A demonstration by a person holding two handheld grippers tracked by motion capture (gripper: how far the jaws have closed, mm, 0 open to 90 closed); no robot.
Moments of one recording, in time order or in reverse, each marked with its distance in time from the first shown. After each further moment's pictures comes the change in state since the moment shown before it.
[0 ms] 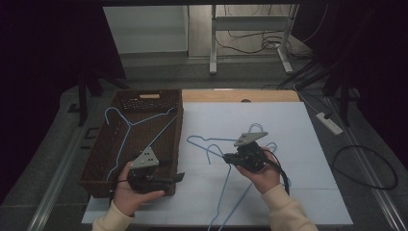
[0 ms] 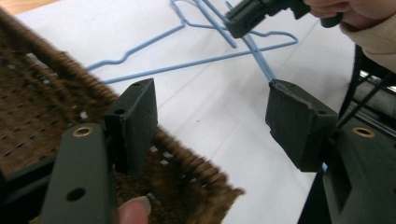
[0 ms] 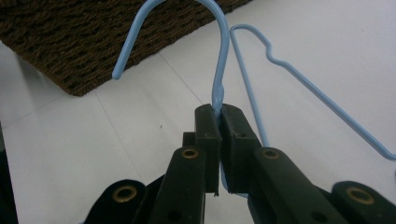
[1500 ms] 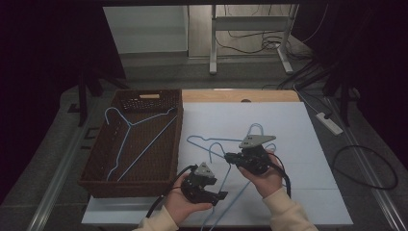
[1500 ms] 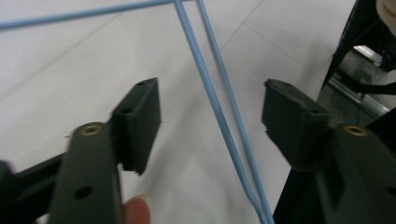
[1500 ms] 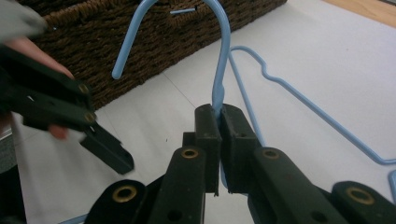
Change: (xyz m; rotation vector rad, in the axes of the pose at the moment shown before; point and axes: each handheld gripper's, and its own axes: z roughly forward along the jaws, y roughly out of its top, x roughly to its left) left arm -0.057 0.007 0.120 0.237 -0.132 -0.061; right arm 0.006 -0.005 -0.013 -0.098 -0.011 0.013
